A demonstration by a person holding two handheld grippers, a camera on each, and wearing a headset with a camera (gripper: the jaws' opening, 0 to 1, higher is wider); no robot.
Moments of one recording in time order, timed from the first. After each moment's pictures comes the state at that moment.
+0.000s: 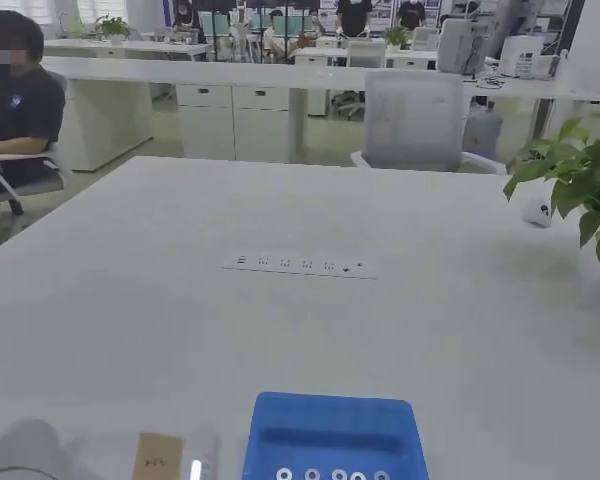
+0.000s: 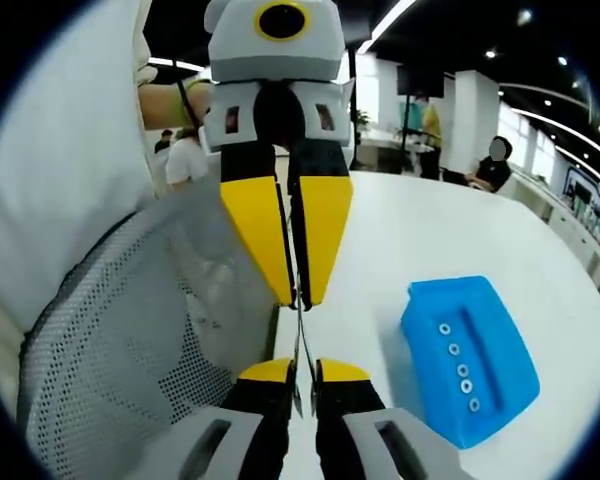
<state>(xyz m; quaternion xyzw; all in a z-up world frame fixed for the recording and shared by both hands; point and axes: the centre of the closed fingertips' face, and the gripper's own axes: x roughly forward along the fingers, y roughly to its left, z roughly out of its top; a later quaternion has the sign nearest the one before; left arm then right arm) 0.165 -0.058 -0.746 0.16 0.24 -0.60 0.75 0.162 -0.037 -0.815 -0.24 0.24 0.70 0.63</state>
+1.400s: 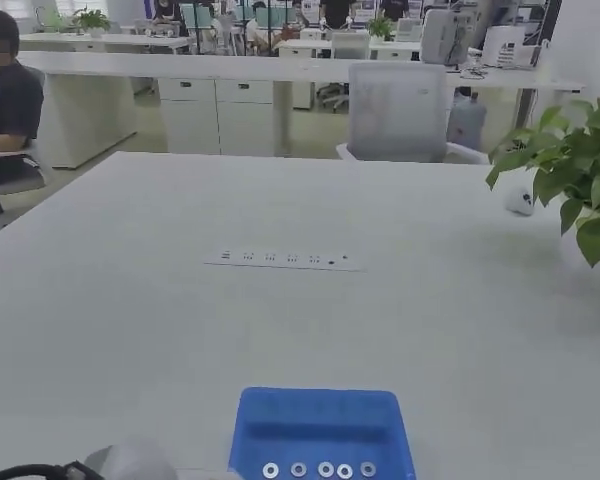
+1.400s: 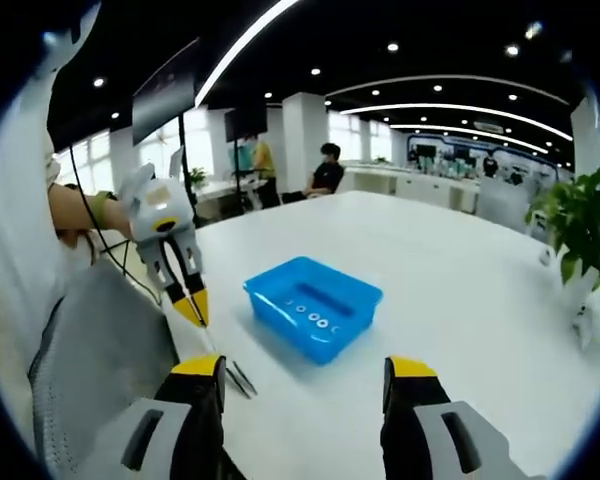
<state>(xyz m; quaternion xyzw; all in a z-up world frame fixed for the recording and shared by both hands) 0.185 -0.002 -0.850 0.33 0.37 -0.57 0.65 0.232 -0.154 -0.774 -0.08 0.22 0.44 0.87</state>
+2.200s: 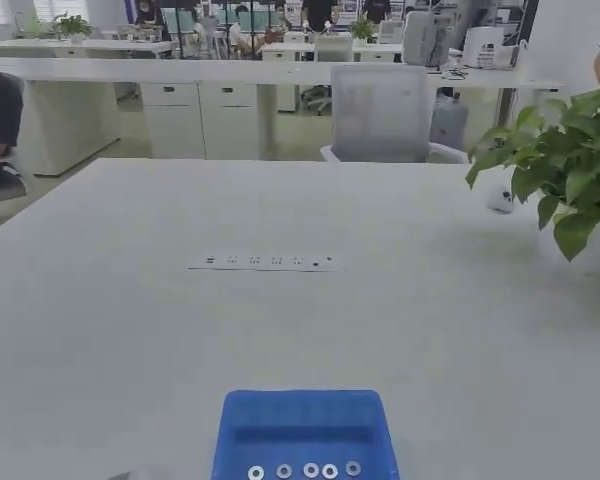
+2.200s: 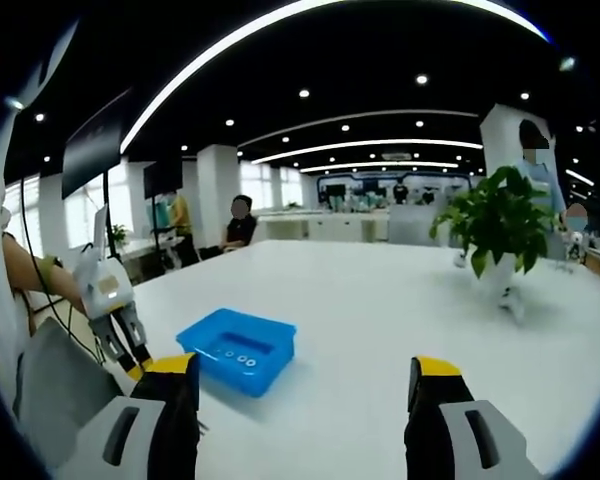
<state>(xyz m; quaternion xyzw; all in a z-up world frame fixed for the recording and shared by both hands) 0.181 0.004 -0.874 0.36 0.41 -0.56 0.62 0.252 -0.200 -0.738 -0.01 0.14 0.27 0.95</state>
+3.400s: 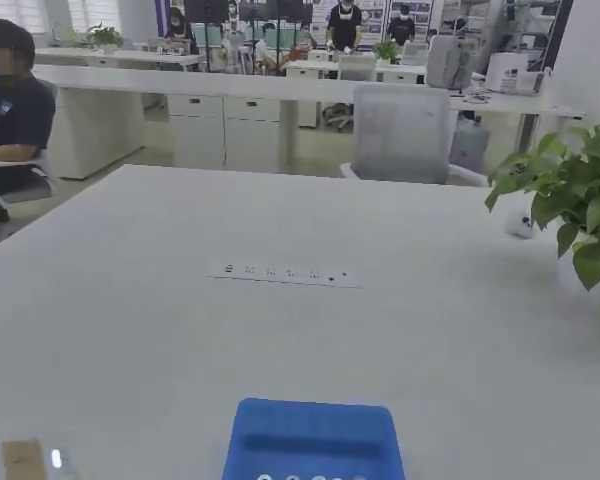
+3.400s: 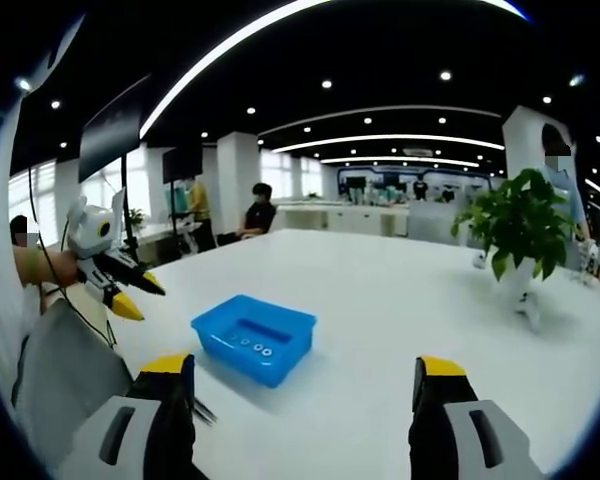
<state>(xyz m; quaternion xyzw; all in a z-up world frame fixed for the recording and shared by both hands) 0.220 0.052 -0.768 0.10 0.25 -0.36 0.89 0.244 -0.182 -0.742 -0.03 0.15 0.31 0.94</state>
